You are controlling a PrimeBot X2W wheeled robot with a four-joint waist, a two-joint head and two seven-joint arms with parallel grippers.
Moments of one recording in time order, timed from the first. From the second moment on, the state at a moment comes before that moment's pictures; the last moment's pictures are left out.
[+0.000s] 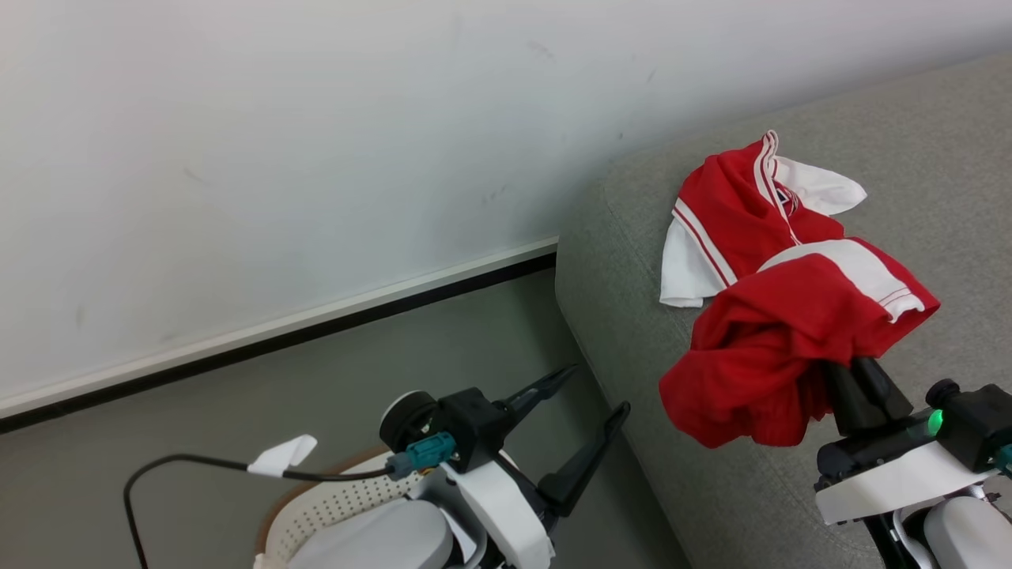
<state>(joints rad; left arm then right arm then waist) -0.60 0.26 -1.00 0.28 -0.63 0.01 -0.26 -0.31 -0.29 0.31 0.21 0.45 0.13 -0.26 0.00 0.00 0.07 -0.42</state>
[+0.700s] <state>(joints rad) -0.77 0.34 -0.98 0.18 -0.56 0.00 -0.17 -0.54 -0.43 -0.12 0.23 0.48 0.13 -0.26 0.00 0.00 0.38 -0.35</state>
